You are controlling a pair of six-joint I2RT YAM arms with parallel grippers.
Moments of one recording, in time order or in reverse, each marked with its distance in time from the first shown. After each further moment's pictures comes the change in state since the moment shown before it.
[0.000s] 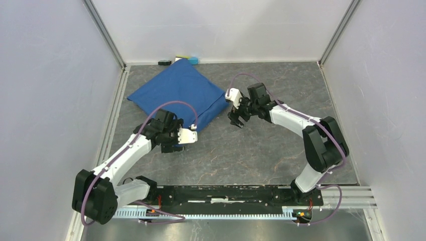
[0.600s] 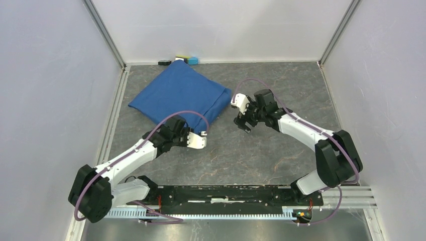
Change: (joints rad) left arm -0.196 0.001 -0.116 0.263 -0.158 0.026; right arm -0.002 -0.178 -0.145 -0.029 0.111 -0.017
